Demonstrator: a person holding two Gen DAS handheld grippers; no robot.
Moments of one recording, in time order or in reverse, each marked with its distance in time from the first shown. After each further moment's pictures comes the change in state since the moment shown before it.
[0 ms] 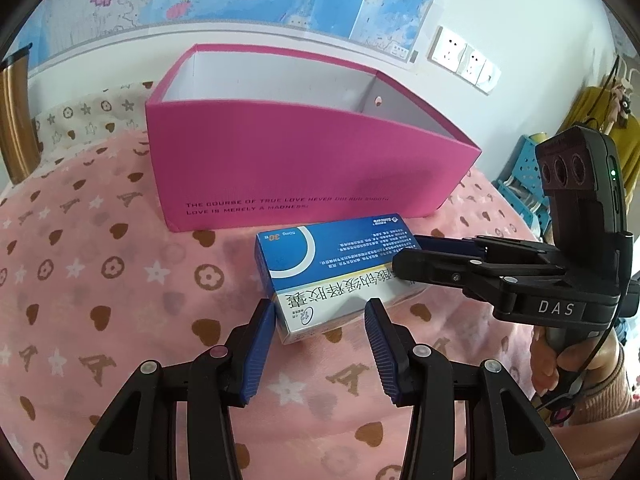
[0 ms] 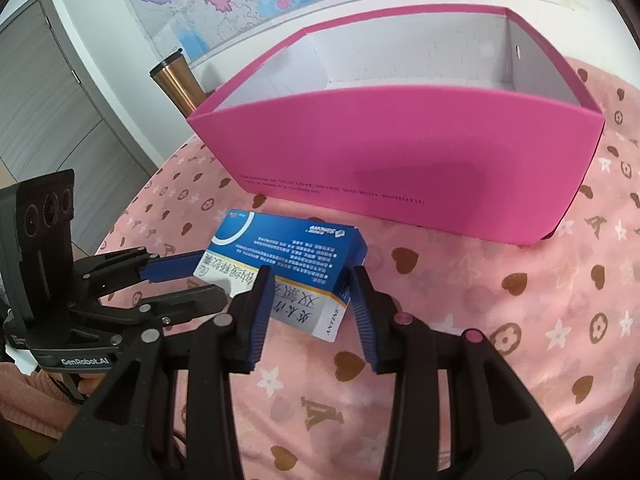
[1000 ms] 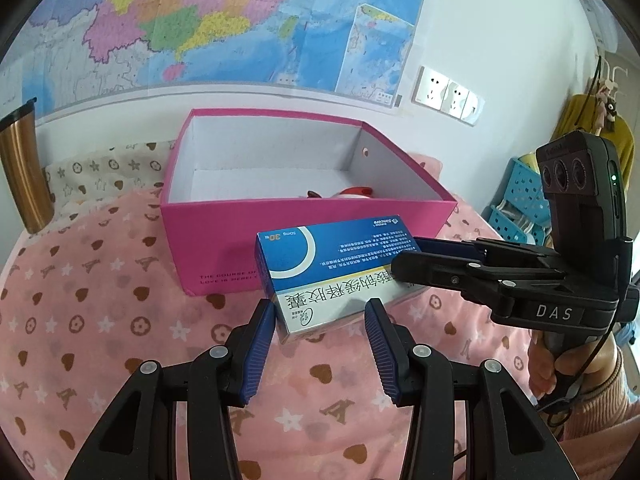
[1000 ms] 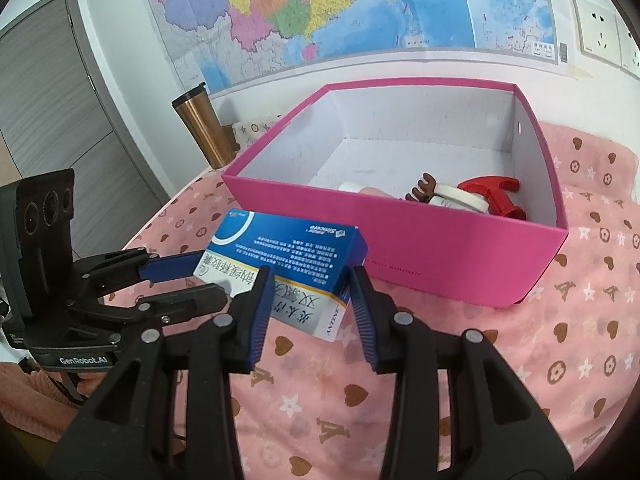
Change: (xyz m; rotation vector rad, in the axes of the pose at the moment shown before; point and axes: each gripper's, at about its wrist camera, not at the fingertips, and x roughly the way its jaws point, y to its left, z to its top) left arm -0.035 -0.014 0.028 0.052 -0.127 0.016; right arm -0.043 0.024 0.031 -0.077 -0.113 -0.022
